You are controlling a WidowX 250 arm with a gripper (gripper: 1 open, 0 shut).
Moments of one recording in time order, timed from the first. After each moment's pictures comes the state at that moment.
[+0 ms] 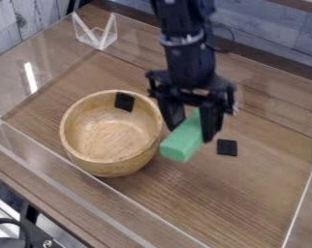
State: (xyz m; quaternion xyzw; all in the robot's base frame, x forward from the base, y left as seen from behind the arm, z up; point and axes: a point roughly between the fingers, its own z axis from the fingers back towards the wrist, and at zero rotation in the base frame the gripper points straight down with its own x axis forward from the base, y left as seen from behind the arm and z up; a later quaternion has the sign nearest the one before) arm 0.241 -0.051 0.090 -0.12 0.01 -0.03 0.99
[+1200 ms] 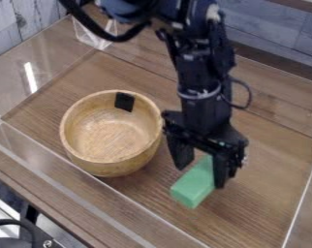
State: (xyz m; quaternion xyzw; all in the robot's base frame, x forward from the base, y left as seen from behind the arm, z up) arm 0.223 -0.072 0.062 -0.11 0.01 -0.07 0.99
